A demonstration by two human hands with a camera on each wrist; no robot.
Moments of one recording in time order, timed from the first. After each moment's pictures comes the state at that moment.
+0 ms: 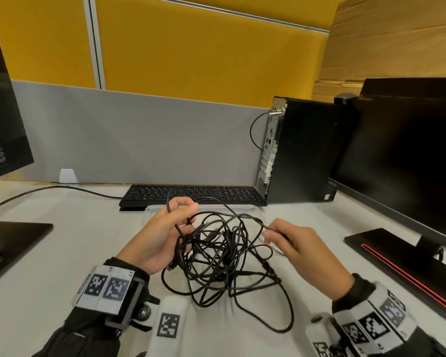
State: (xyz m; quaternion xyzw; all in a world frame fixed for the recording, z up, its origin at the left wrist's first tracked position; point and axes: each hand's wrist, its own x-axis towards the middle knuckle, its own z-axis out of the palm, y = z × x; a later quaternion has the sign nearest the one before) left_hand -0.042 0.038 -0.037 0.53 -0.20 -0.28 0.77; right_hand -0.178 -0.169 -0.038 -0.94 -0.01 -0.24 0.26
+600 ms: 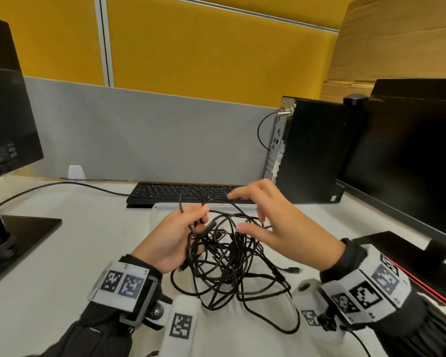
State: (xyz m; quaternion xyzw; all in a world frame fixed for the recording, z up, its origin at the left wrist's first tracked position) left_hand -0.044 0.033 -0.041 0.54 -0.19 -0.30 0.76; right_hand -0.152 -0.138 0.008 -0.96 -0.13 -0.19 0.16
